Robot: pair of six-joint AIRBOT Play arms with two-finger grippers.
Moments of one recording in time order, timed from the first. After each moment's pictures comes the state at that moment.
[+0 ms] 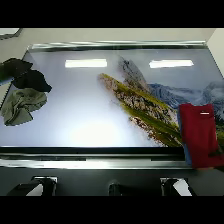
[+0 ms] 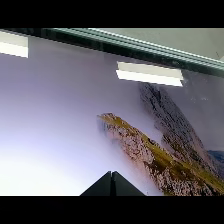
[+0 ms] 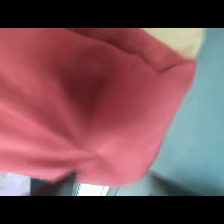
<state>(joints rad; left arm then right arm) 0.09 -1.00 1.36 1.07 -0.90 -1.44 -1.05 -1.05 0.89 -1.46 1.56 1.80</state>
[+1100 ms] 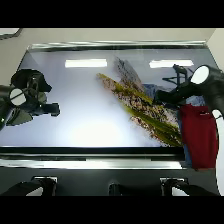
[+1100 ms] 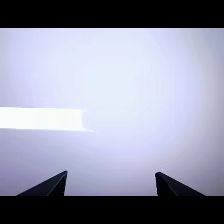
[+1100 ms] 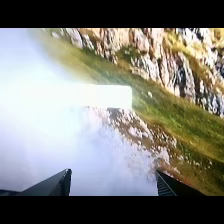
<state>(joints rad) -0.14 -1.15 1.17 1.60 -1.28 -1.69 0.02 -1.35 1.43 -1.31 1.43 1.66</state>
